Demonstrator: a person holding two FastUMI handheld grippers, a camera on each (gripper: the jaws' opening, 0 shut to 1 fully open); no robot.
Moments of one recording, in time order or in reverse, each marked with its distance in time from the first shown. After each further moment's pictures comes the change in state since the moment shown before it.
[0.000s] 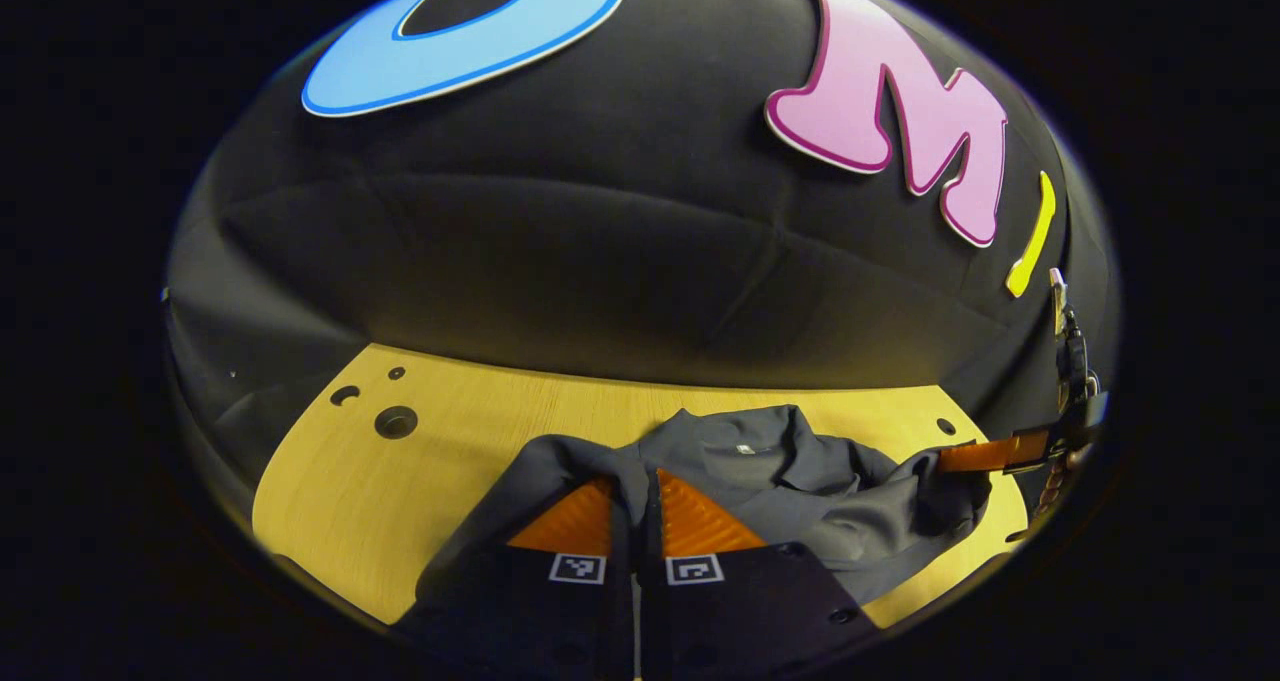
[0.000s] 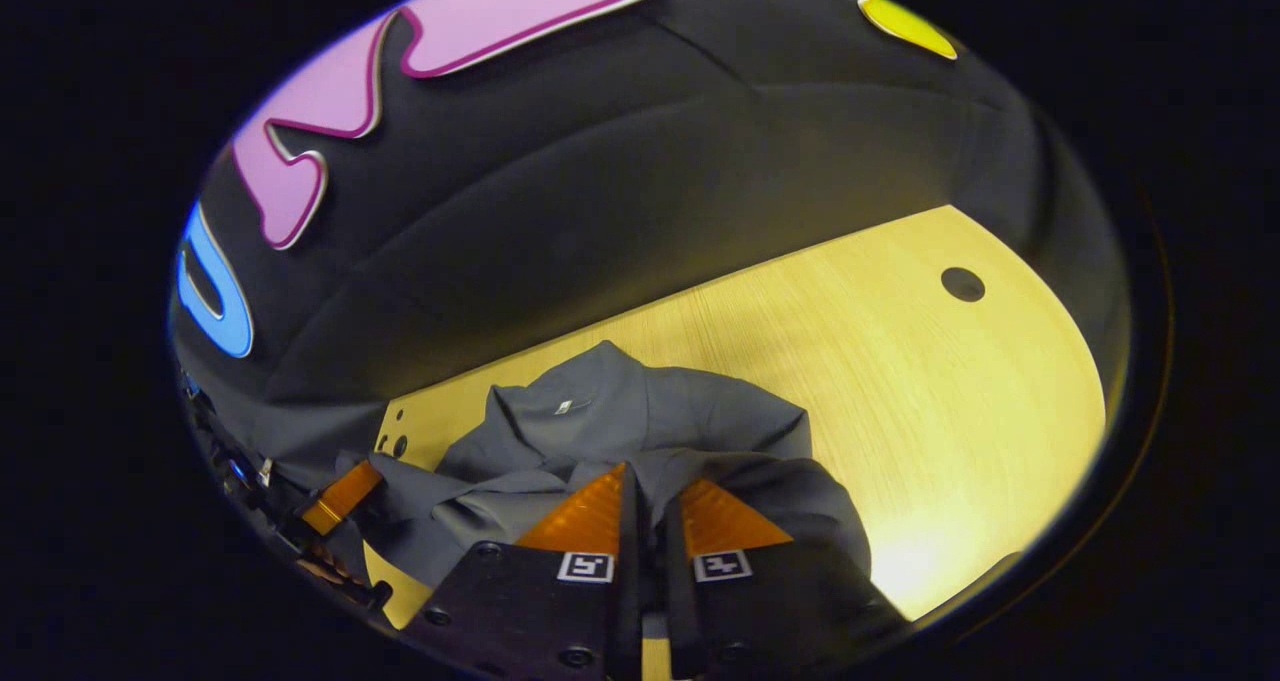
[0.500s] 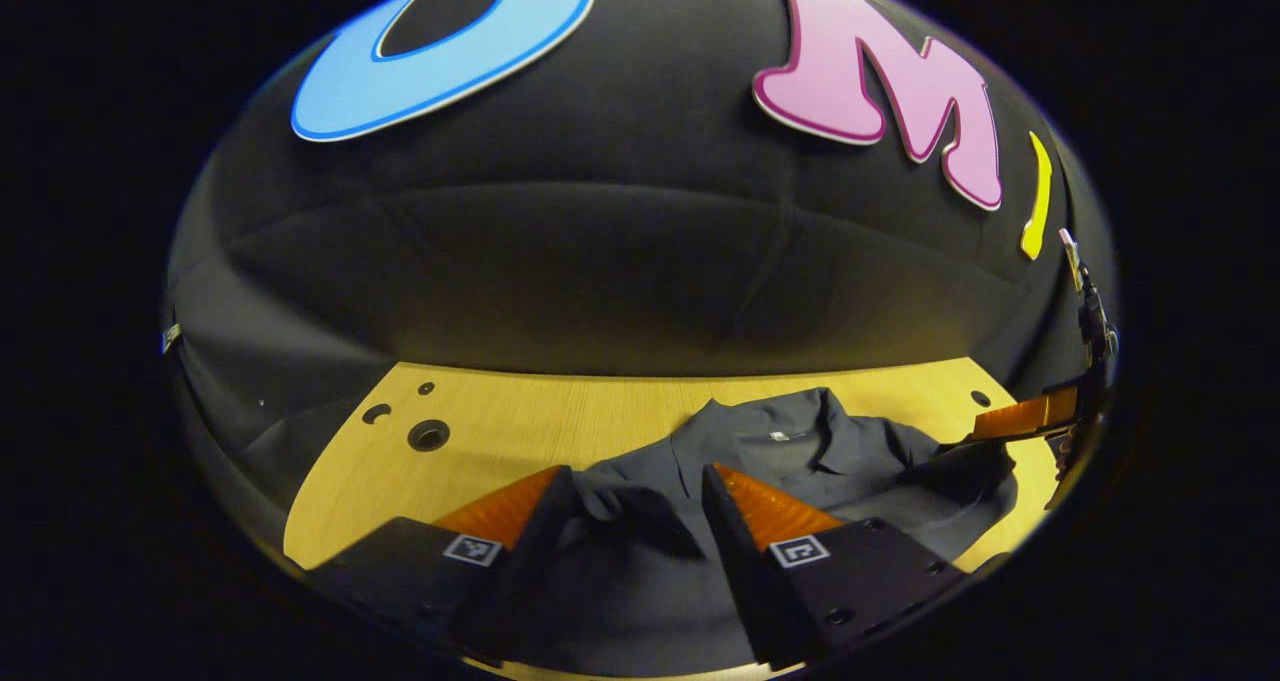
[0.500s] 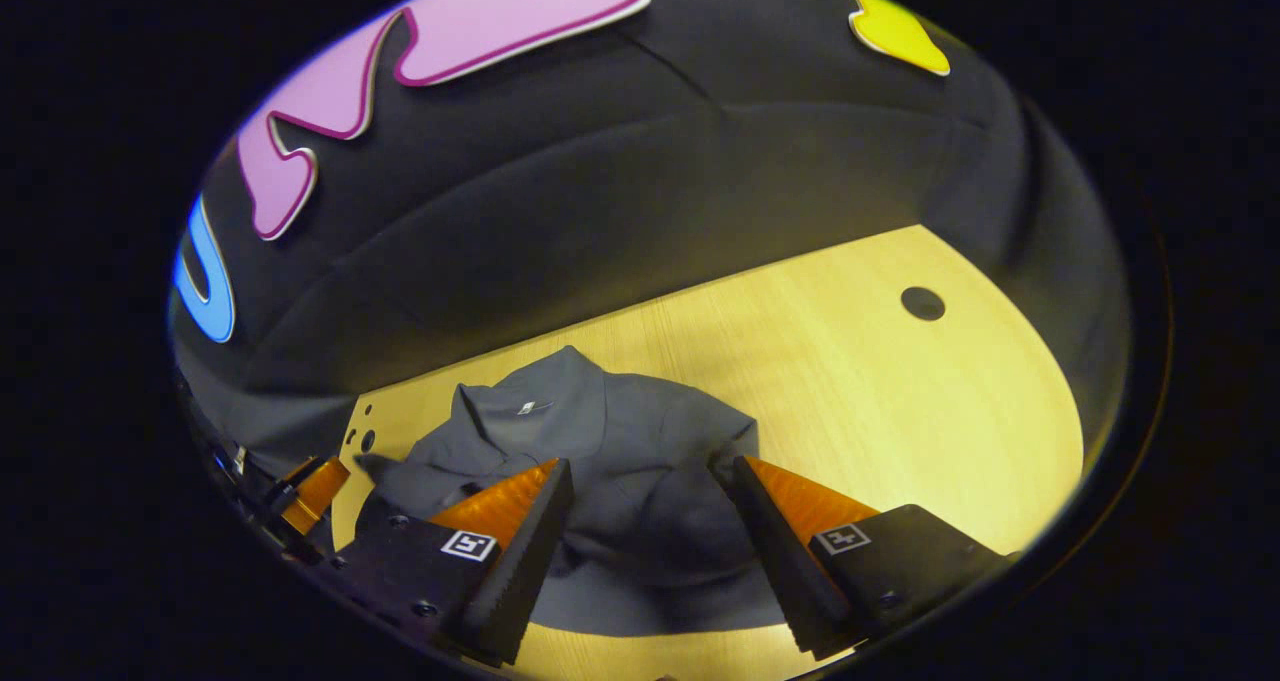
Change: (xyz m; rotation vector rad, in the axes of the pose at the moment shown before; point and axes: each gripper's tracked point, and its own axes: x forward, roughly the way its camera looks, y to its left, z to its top) left arm -0.036 0.016 0.008 0.077 -0.029 0.106; right arm -0.036 -0.026 0.005 -0.104 -0.054 -0.078
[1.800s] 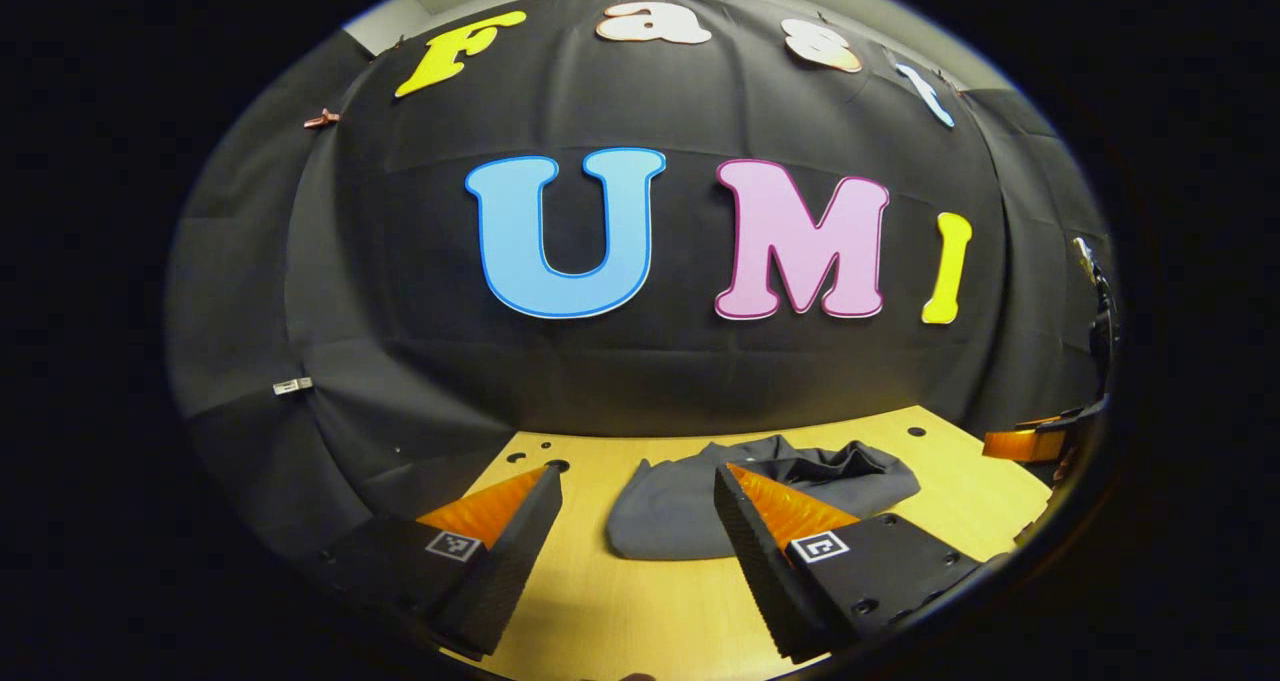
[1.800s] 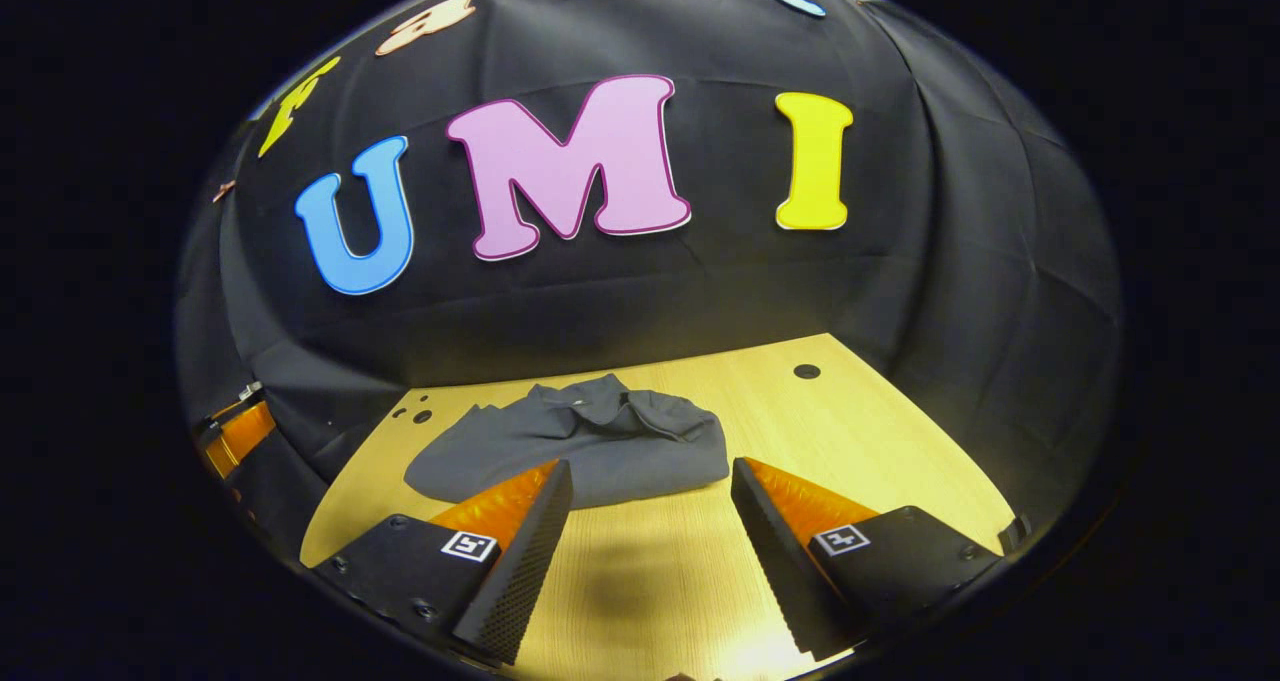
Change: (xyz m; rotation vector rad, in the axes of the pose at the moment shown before) left arm -0.334 0.026 0.000 0.033 -0.315 0.035; right arm -0.285 0.021 -0.088 -0.158 -0.371 -0.050
